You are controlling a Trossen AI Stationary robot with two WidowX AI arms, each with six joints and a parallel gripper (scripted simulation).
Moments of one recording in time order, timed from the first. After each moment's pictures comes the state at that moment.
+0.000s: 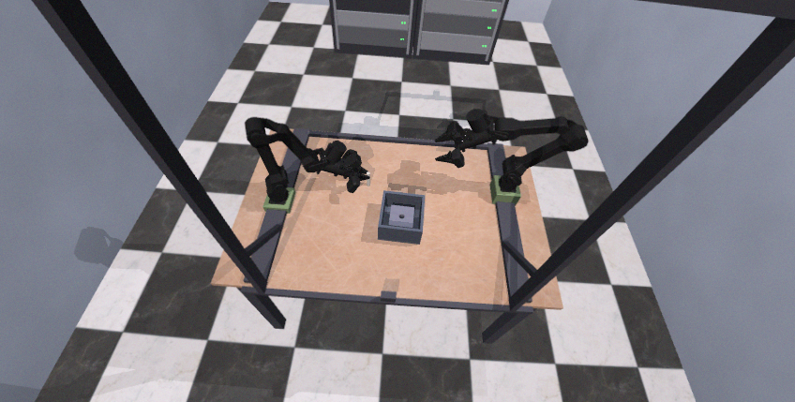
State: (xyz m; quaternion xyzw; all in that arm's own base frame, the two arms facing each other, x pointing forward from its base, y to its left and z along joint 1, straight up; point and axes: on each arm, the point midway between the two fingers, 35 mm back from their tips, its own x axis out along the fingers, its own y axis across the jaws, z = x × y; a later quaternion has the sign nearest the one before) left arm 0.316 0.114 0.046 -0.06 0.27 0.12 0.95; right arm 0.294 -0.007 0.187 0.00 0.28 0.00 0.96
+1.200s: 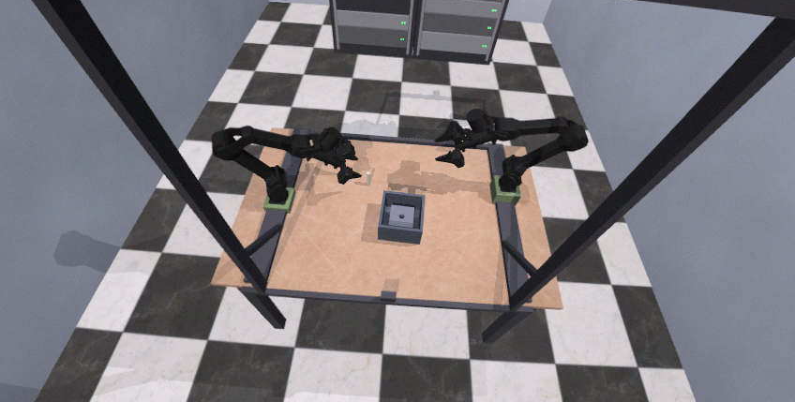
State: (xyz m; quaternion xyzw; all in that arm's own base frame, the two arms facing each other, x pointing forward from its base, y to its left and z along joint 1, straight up) left arm 0.283 0.103 0.109 -0.06 0.34 0.13 0.93; right arm 0.294 -0.007 0.187 0.00 0.28 0.00 0.96
